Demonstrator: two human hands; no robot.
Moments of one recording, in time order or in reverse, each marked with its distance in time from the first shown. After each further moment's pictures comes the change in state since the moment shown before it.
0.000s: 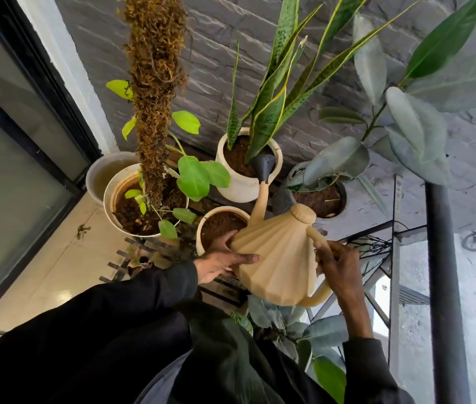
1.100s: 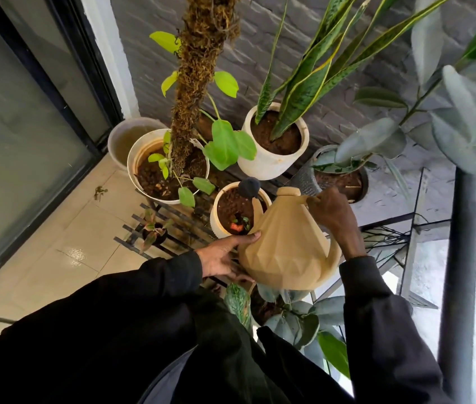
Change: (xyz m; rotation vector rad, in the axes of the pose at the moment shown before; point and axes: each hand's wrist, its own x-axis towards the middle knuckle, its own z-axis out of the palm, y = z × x) left_hand -0.041 -0.048 -0.018 -0.450 -0.106 -0.377; right_hand 0.054 -0.065 0.054 -0.472 -0.211 0.059
